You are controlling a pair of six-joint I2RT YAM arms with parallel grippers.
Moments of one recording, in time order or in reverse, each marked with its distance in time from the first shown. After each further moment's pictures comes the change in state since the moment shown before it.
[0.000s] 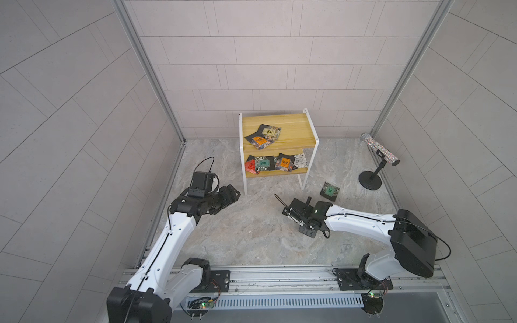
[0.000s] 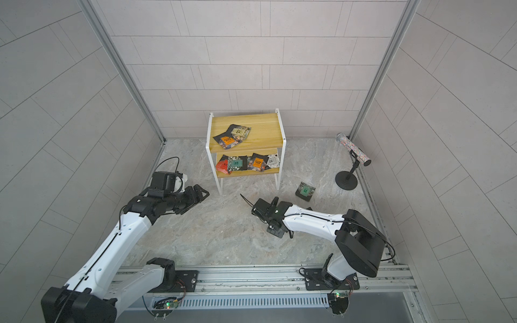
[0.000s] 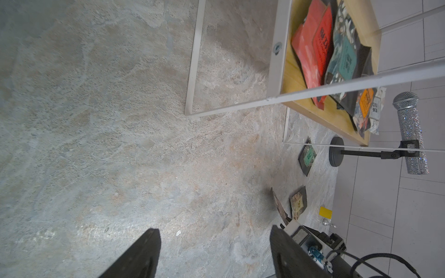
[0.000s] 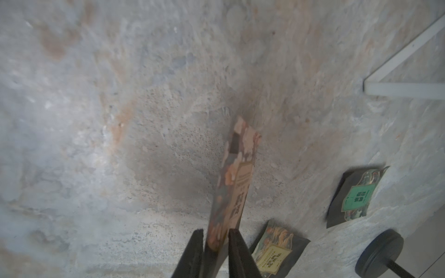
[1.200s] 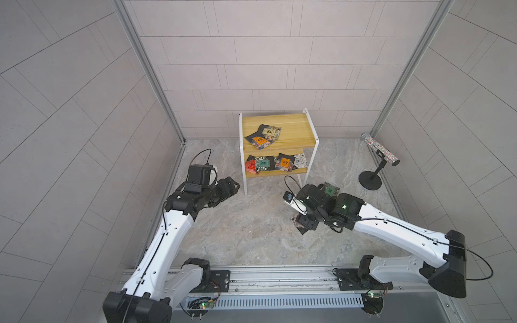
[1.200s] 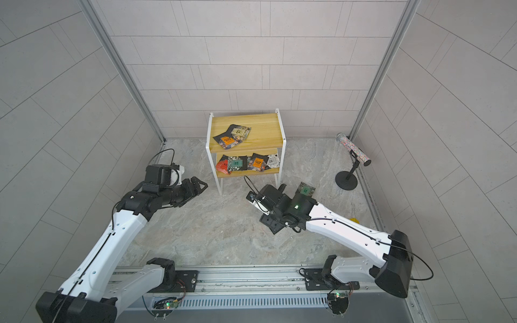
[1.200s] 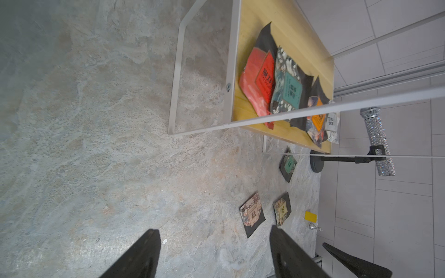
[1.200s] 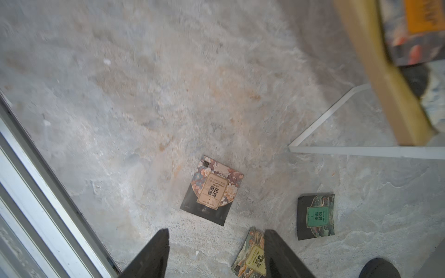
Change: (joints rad) left arm 0.000 0.006 0.150 -0.039 -0.003 -0.004; right arm 0.014 -0.279 0.239 -0.126 -0.129 0.021
